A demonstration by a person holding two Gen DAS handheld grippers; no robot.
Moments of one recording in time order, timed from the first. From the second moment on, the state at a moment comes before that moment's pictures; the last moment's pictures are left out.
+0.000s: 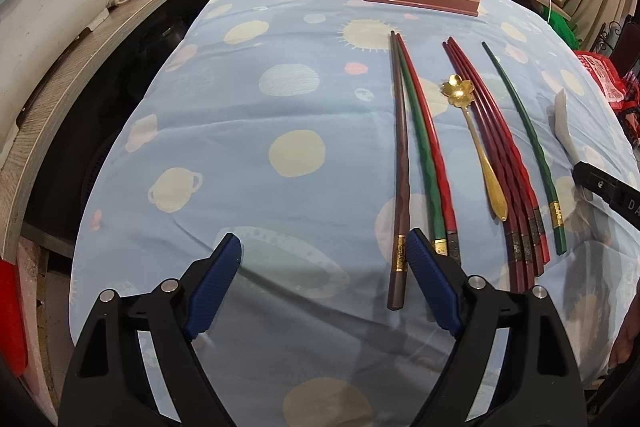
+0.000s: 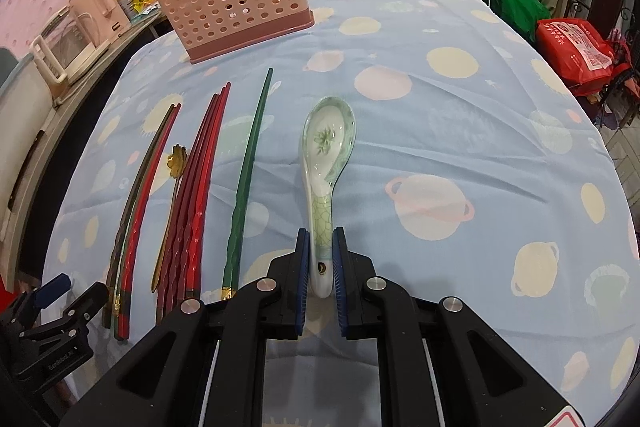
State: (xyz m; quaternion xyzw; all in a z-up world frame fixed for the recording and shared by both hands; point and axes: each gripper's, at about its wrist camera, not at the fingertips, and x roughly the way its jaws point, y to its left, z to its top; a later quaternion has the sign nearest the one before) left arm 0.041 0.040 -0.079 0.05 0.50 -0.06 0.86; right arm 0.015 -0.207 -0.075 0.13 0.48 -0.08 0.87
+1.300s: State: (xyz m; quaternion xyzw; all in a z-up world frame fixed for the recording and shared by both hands) left arm 0.020 0.045 0.012 0.00 0.43 -0.13 0.89; right arm -0.024 -0.194 -0.006 0.11 0.42 -0.05 0.90
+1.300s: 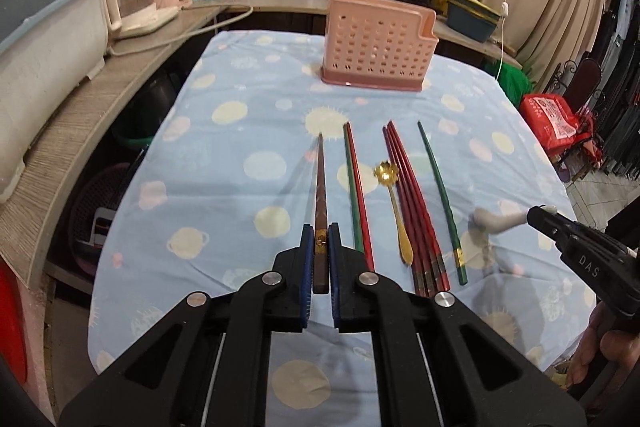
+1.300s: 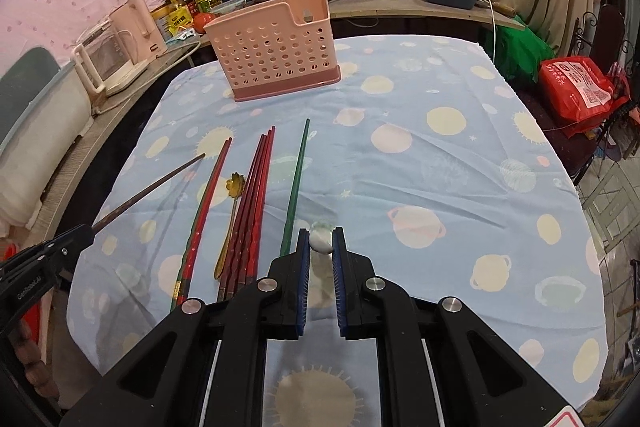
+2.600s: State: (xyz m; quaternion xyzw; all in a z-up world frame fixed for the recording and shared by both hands) left arm 0.186 0.009 0.238 -0.01 0.22 -0.14 0.96; right arm 0.152 -0.259 0.115 0.17 0.32 0.02 0.93
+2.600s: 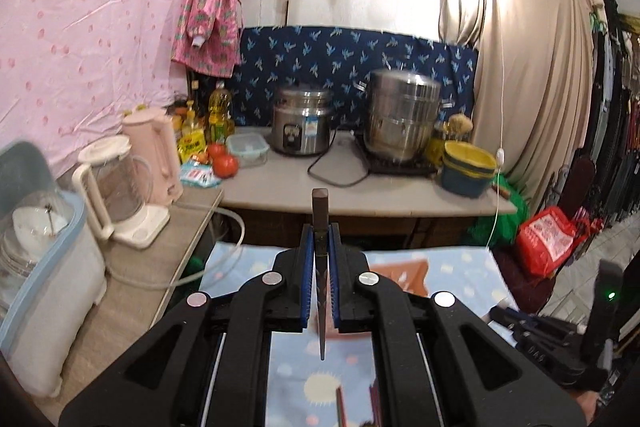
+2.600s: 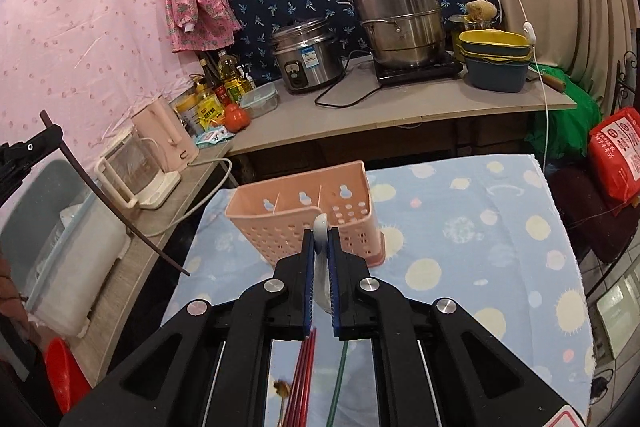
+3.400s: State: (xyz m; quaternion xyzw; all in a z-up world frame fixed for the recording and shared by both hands) left arm 0.320 -0.030 0.138 -0.02 0.29 -0.11 0.95; right arm 0.275 -0.270 0.053 0.17 0.35 0.00 0.92
